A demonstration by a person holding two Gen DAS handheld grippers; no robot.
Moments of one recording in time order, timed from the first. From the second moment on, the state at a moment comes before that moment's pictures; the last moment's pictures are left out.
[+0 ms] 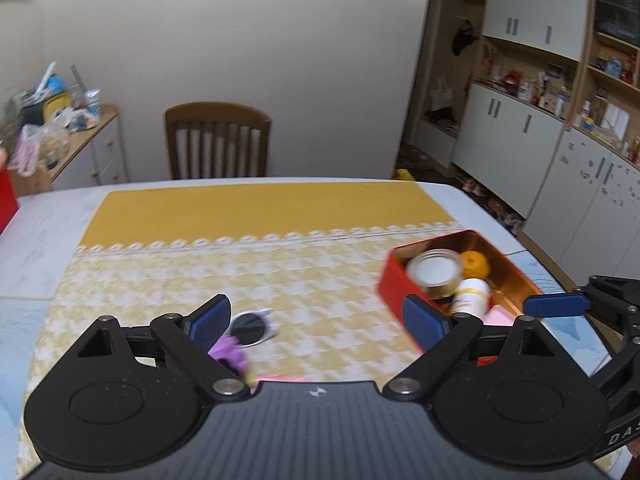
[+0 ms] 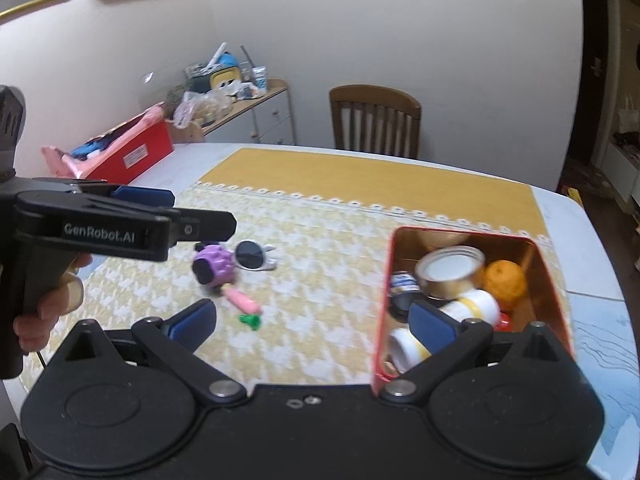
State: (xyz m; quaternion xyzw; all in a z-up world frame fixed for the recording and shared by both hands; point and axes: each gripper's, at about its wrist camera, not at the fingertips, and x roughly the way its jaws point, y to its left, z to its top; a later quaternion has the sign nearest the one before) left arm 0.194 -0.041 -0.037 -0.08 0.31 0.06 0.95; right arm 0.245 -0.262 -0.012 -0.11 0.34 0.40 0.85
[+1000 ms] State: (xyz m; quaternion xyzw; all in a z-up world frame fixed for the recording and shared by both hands) left arm 0.217 0.034 -0.127 -0.09 0.38 0.08 0.92; right arm 0.249 -0.148 -0.104 -0.13 0.42 0.38 0.81
